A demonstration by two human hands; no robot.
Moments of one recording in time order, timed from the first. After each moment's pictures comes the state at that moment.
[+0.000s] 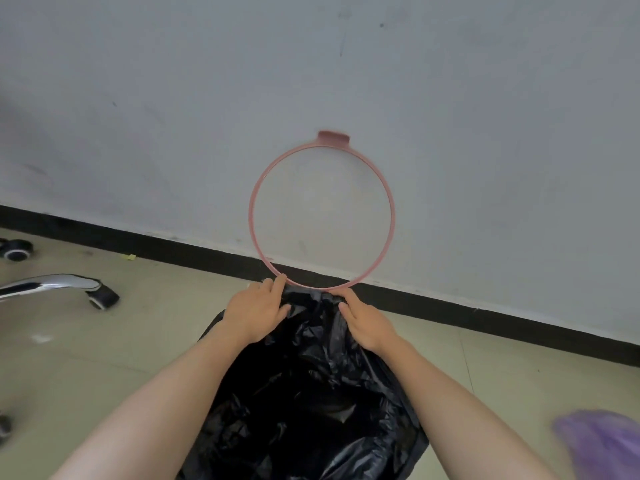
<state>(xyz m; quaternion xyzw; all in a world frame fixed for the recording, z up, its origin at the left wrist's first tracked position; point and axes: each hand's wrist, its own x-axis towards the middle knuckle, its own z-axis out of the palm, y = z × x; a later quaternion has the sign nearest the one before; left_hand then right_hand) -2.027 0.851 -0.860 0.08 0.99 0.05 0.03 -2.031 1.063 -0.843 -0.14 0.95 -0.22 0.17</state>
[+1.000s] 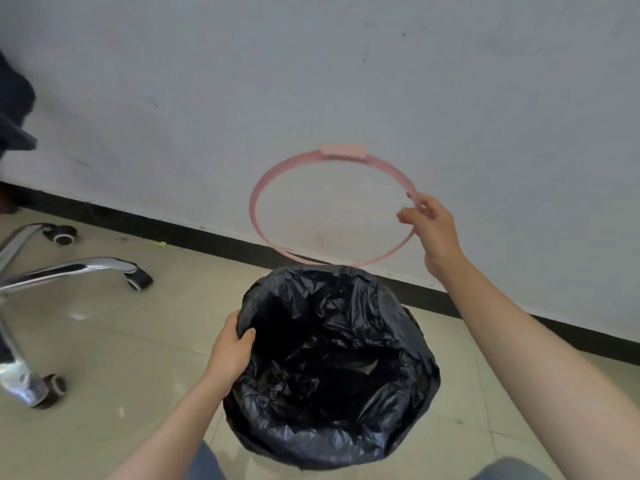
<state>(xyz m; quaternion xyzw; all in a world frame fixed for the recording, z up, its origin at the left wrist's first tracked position) -1.916 0.825 -0.857 -0.26 0.76 0.59 0.04 -2.069 1.076 -0.718 0.01 0.76 -0.64 -0.05</state>
